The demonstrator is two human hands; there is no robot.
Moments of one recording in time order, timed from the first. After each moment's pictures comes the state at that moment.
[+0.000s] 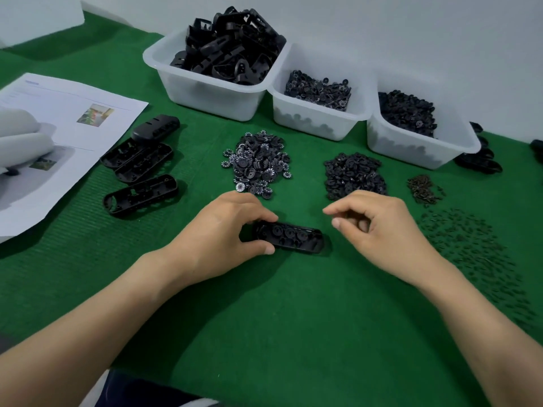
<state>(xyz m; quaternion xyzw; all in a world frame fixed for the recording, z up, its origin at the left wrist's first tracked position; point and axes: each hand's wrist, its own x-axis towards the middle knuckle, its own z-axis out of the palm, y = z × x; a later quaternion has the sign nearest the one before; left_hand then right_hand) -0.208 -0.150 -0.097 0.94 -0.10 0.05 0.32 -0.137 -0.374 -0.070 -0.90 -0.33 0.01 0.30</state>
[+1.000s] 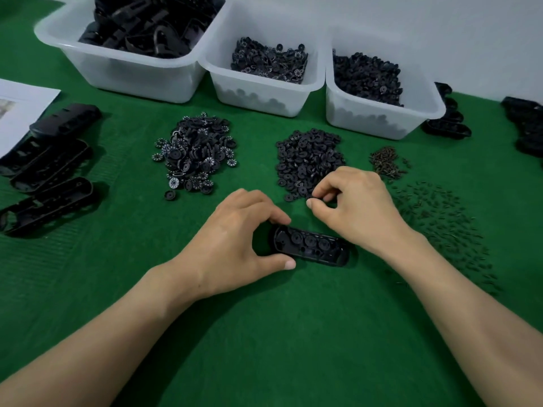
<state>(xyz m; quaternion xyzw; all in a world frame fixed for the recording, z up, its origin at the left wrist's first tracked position) -0.178 -0.226 -0.101 0.93 -0.14 0.01 0.35 -0.098 -0.406 -0.089 -0.95 -0.23 -0.03 0.20</state>
